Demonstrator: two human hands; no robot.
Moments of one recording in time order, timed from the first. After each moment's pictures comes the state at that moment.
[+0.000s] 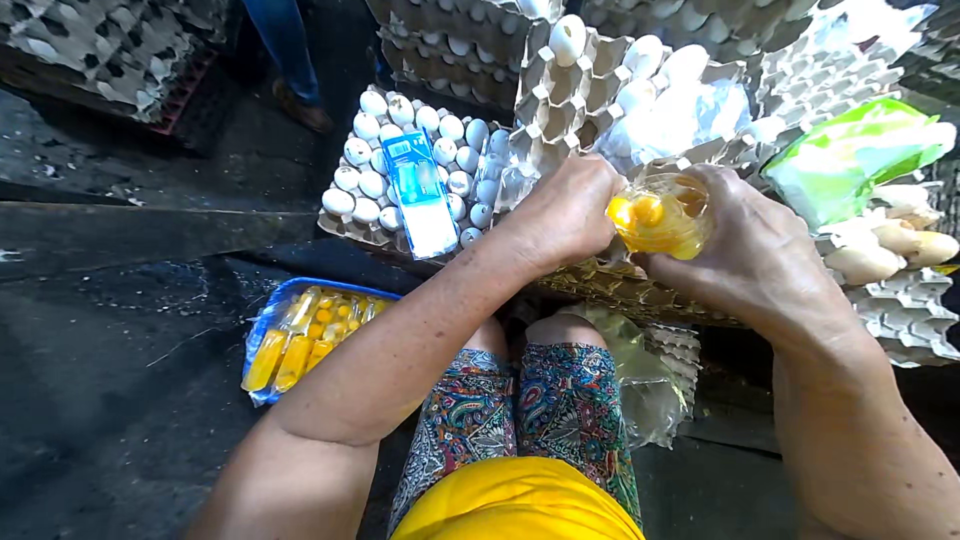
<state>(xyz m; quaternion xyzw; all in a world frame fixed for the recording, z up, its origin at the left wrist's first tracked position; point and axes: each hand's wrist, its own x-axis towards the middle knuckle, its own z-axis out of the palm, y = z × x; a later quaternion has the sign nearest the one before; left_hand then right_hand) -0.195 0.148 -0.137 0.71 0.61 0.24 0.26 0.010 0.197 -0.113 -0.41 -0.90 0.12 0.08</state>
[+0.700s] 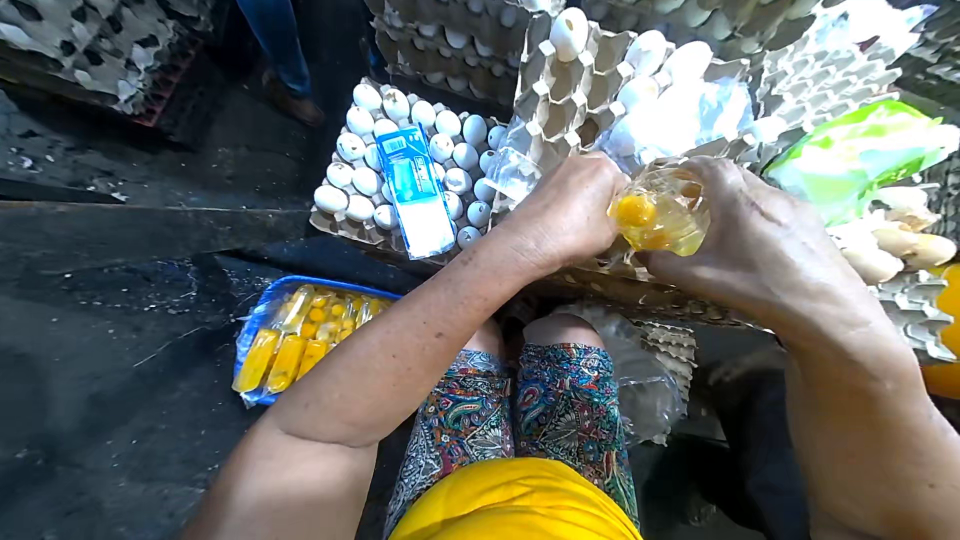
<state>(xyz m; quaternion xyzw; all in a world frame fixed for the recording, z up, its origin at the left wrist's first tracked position) -0.196 0.152 -0.139 0.71 0.61 0.25 0.27 -0.001 0.203 -0.104 -0.41 -0.91 0.08 0.02</state>
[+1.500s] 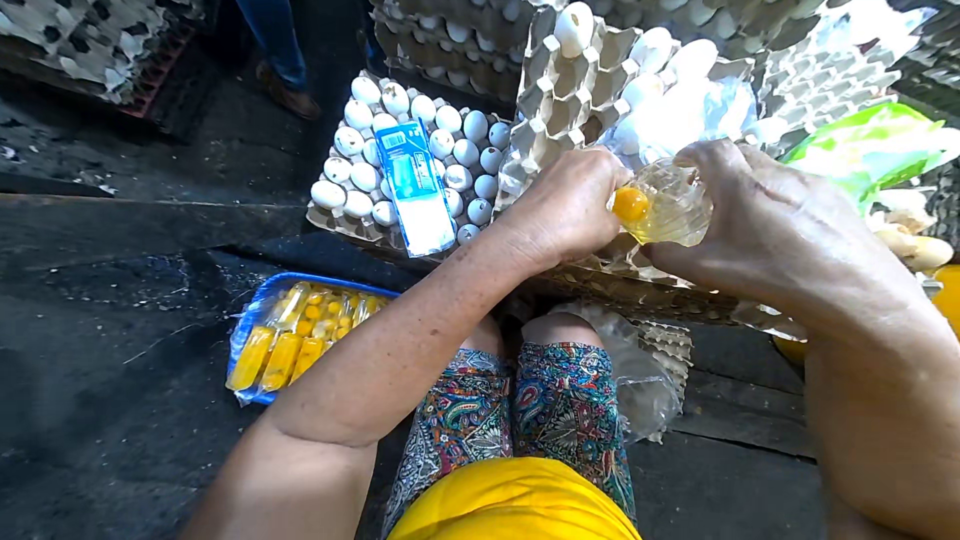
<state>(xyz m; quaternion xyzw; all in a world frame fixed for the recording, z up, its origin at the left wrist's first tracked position) -0.201 0.150 -0.138 0.69 0.61 0.27 0.28 -0.009 0.207 -0.089 -0.36 -0.93 0.02 -0.01</state>
